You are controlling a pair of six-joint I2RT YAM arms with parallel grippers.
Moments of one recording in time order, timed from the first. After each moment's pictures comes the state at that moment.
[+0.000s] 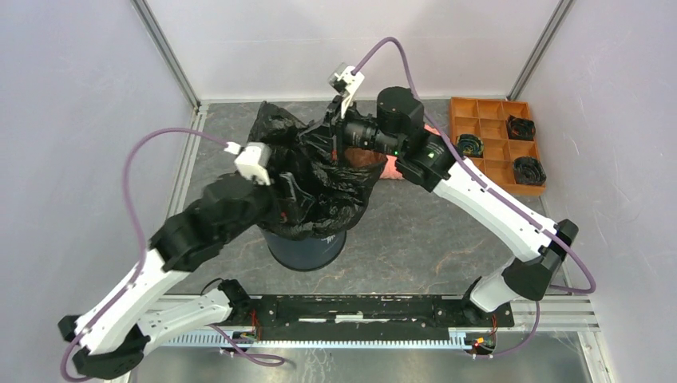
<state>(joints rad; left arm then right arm) -0.84 0.82 1.10 -0.78 -0.27 -0.55 0.86 1.54 1.70 -0.21 -0.35 0.19</state>
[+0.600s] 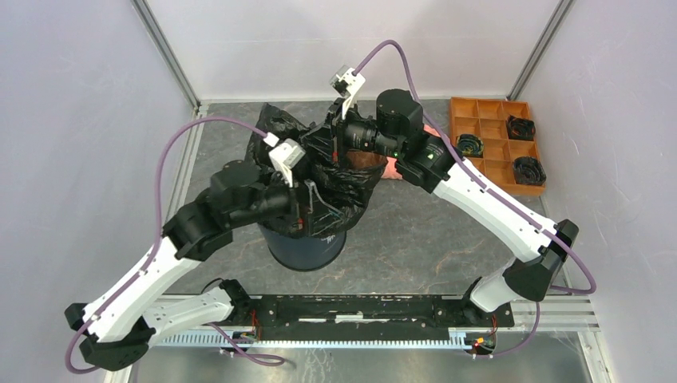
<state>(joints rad) -0.84 0.85 1.20 -0.60 0.25 -0.46 0.85 1.52 1.67 -0.21 -0.33 0.23</state>
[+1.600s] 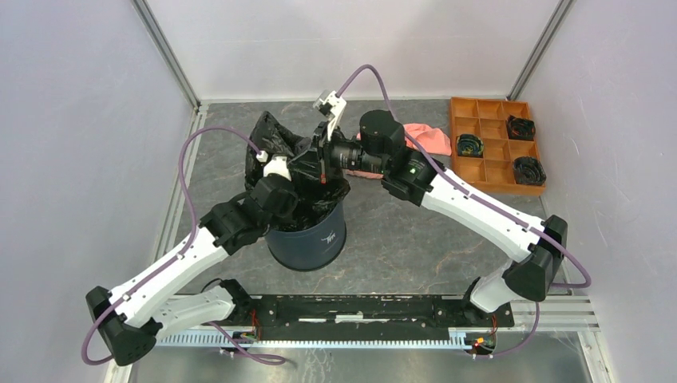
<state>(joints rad) -0.79 0.97 0.96 -0.78 -0.46 -0.51 0.91 1.53 1.54 -0.07 -0.39 0.33</state>
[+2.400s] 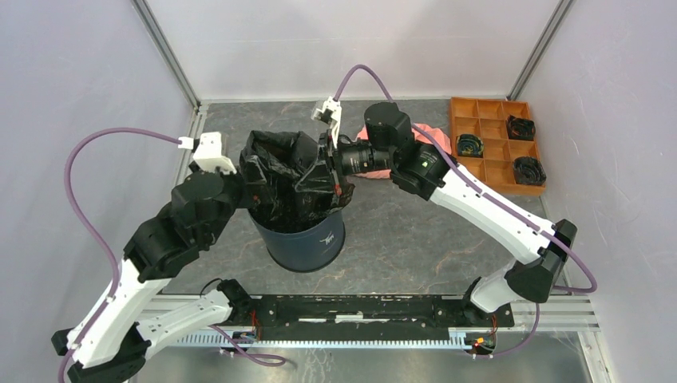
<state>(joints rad) -0.79 0.76 1.27 -0.86 -0.58 -0.48 0.89 1.52 1.64 -0.33 -0.67 0.28</state>
